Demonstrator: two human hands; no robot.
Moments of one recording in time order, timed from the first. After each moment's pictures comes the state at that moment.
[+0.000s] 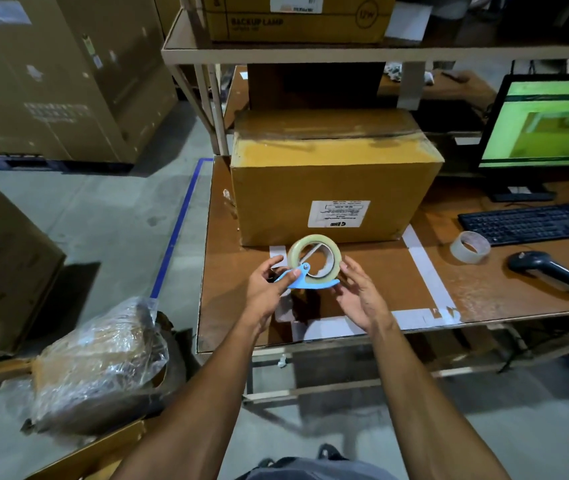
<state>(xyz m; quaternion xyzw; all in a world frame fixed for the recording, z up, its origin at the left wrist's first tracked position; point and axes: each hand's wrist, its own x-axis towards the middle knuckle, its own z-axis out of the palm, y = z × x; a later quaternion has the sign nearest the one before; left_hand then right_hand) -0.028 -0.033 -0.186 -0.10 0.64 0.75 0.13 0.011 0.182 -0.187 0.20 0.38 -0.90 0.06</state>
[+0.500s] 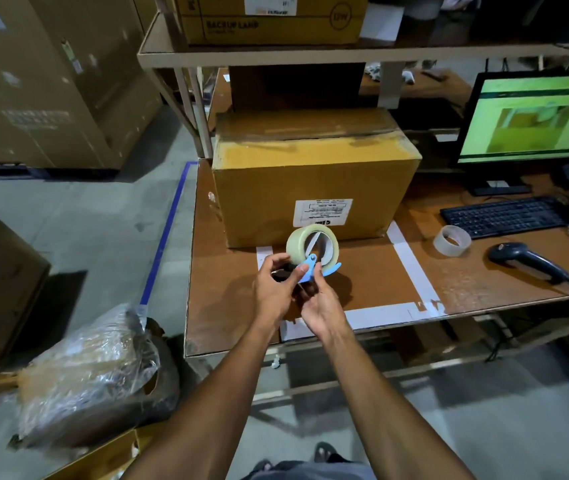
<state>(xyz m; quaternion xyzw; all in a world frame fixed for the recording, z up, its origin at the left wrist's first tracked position) -0.005 0.010 -0.167 -0.04 0.71 0.71 0.02 0.026 0.116 -0.172 0.27 0.26 -0.92 0.02</state>
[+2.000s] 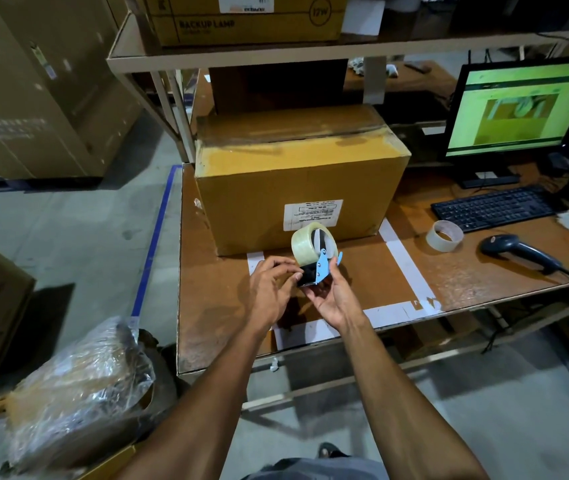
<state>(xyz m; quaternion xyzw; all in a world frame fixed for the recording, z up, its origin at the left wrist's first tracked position) -0.031 0.004 -0.173 0.19 0.85 0.49 -0.08 0.004 0.168 -0.183 0.30 0.26 -0.92 0.01</state>
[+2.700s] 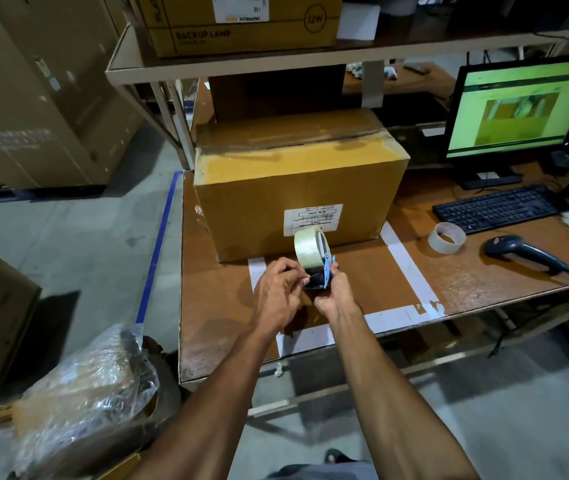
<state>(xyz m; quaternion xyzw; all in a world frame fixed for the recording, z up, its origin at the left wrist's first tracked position) -0.034 0.018 -0.170 0.24 0.86 0.44 -0.10 -0.041 0.166 -0.195 0.39 0.23 -0.89 -0.01</state>
